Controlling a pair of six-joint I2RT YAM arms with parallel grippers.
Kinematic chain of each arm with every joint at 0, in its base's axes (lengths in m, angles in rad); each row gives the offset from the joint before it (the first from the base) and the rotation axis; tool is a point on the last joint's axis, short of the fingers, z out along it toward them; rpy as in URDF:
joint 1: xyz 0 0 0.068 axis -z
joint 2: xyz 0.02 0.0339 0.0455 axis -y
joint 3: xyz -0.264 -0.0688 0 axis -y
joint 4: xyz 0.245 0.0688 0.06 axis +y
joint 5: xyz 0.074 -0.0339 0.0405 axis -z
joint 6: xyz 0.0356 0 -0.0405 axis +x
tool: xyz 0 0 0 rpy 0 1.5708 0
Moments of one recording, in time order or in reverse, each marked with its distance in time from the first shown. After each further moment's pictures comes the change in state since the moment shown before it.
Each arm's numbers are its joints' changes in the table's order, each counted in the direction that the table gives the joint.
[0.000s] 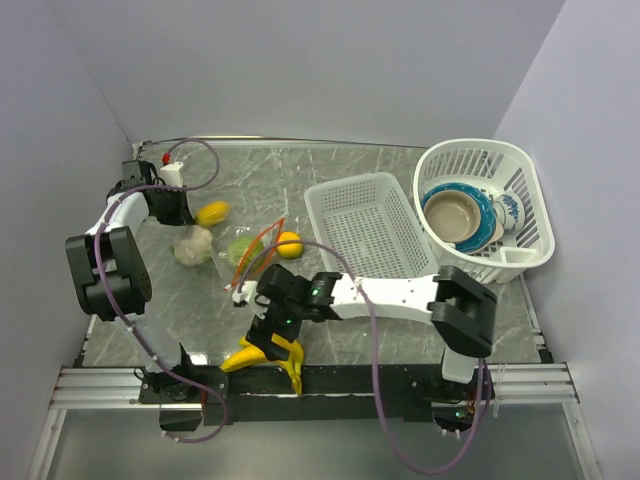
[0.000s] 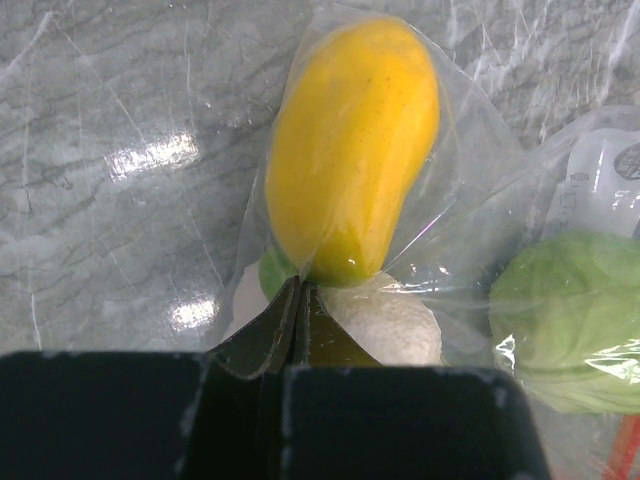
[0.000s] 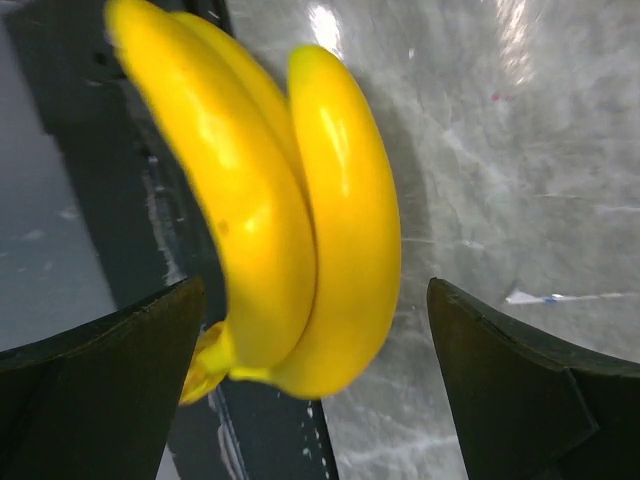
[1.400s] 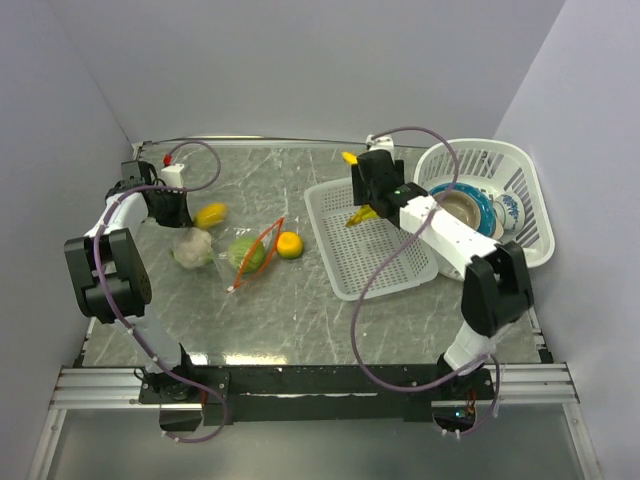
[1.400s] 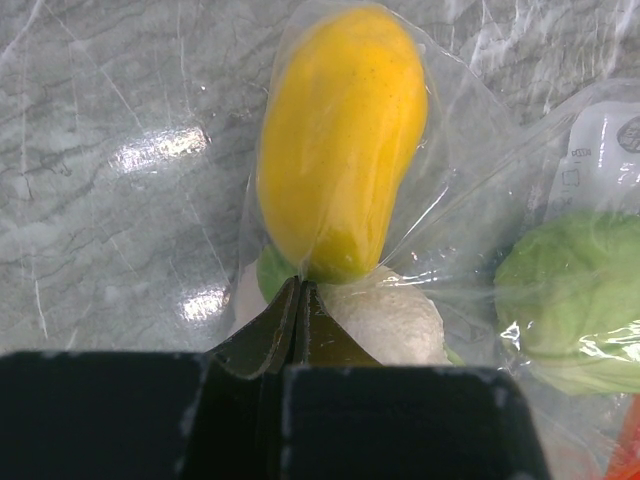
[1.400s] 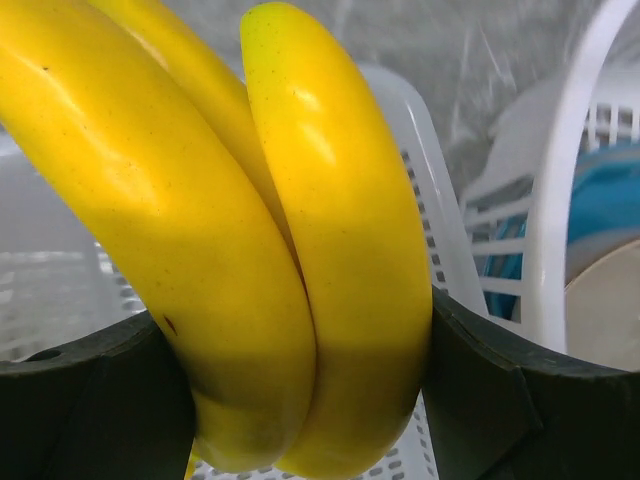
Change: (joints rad) left arm -0.002 0.017 -0.004 0.036 -0.009 0.042; right arm 0.719 0.087 0.145 -0.092 0.756 0.163
